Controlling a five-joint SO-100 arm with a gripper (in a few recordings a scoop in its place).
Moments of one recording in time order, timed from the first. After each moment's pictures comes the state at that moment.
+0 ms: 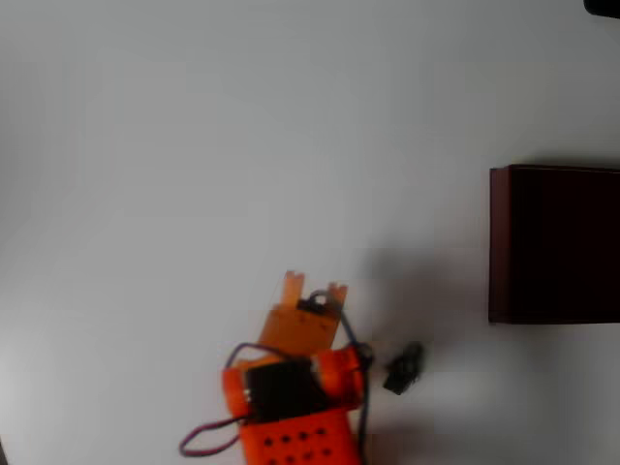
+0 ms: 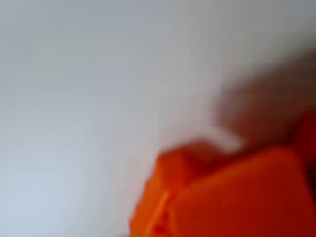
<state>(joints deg) -9.8 125.1 129.1 102.4 111.3</state>
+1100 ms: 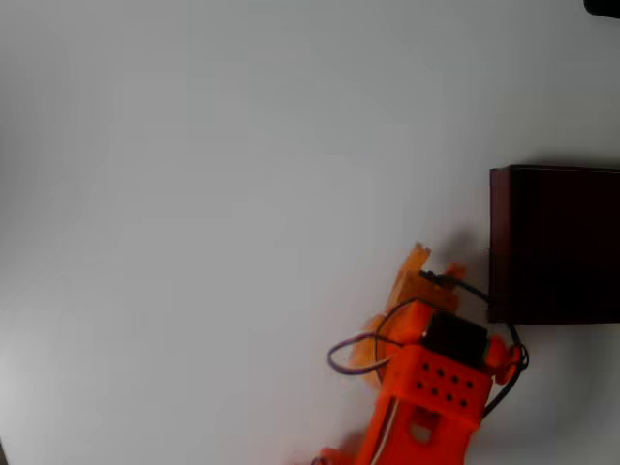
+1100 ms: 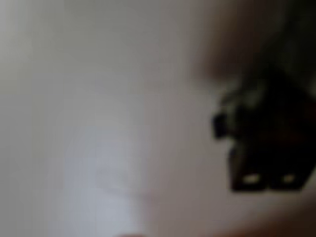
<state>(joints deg) 21.8 108.0 131.0 82.9 89.4</state>
